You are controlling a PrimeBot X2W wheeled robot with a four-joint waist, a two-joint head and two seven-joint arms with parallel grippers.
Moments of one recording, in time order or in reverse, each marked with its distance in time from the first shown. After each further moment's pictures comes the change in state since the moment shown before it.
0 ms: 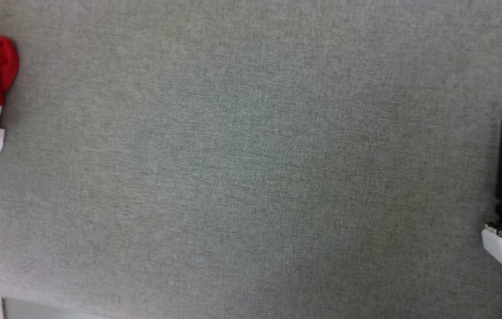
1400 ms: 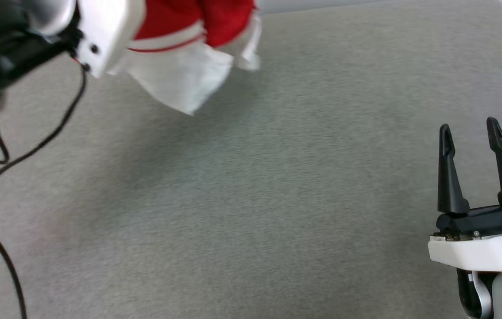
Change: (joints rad) left arm -0.541 -0.053 -0.567 -0.574 0.095 -0.001 0.090; right arm 0.000 0.121 0.086 0.154 0.135 0.000 0.002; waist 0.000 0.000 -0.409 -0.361
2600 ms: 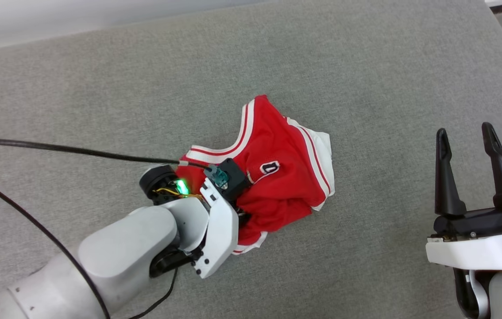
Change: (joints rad) left arm 0.526 -0.221 -0.385 0.281 -0.007 0.000 -0.335; right arm 0.000 0.001 -0.001 0.034 0.021 0.000 0.000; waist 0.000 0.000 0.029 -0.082
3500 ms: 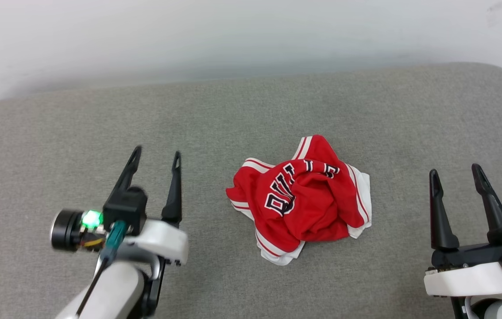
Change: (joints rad) left arm 0.474 -0.037 0.556 -0.182 0.350 0.592 -0.642; right arm 0.111 0.000 -0.017 0.036 -0.051 0.000 0.000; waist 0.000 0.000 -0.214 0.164
